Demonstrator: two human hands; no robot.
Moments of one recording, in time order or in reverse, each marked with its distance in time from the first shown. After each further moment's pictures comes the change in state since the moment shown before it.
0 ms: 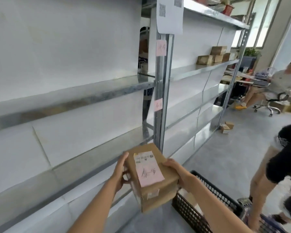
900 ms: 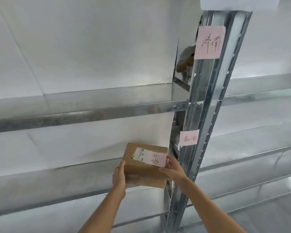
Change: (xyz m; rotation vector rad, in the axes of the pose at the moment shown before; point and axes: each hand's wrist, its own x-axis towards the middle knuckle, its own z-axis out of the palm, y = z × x) left_hand 0.240 0.068 0.056 -0.367 0.854 0.067; right_hand 0.332 -0.131 -0.062 -0.354 -0.269 -0.146
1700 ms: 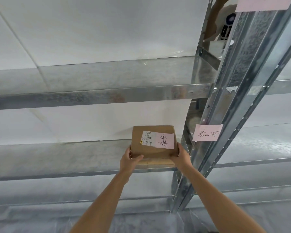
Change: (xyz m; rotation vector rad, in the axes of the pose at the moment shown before) left_hand 0.041 -0.016 0.027 0.389 -0.106 0.175; right_hand 0.084 0.013 -0.005 -0.377 0.040 -0.001
